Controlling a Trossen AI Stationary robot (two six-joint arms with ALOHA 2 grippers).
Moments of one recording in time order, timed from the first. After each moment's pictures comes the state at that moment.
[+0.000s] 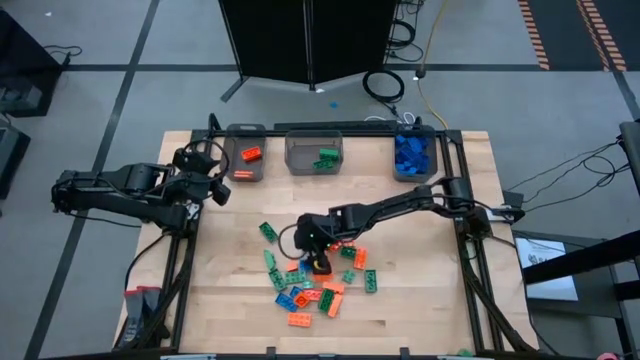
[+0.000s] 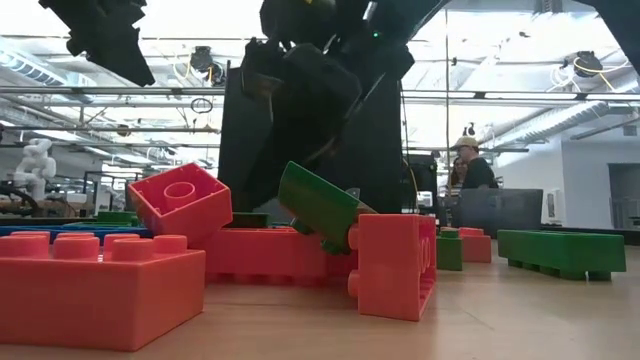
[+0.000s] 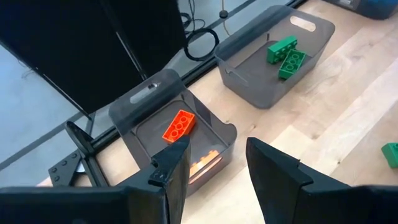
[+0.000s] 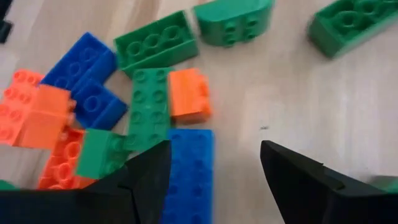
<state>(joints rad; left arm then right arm) -0.05 0.71 0.88 -1.10 -0.76 -0.57 0.10 2.11 1.50 -0.29 -0.20 0.06</state>
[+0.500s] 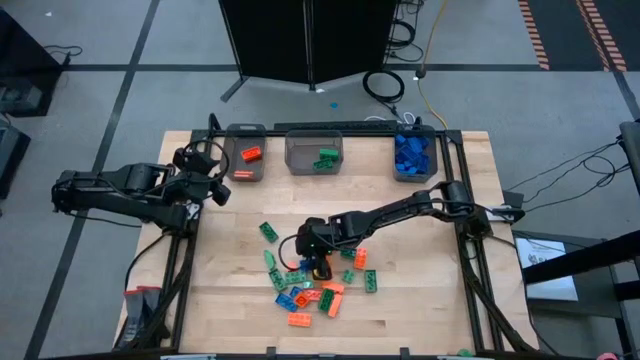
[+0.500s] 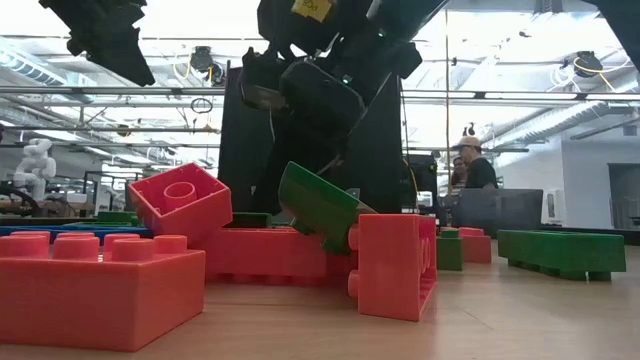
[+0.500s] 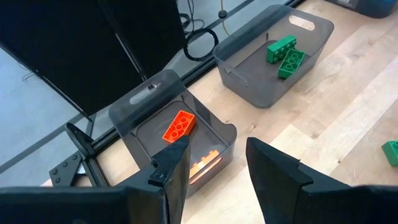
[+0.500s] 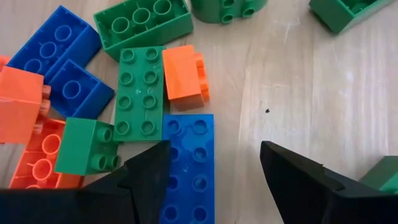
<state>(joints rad) -0.05 0.71 0.88 -1.09 -0.76 -0.56 0.14 2.13 1.50 -0.32 -0.10 0.10</state>
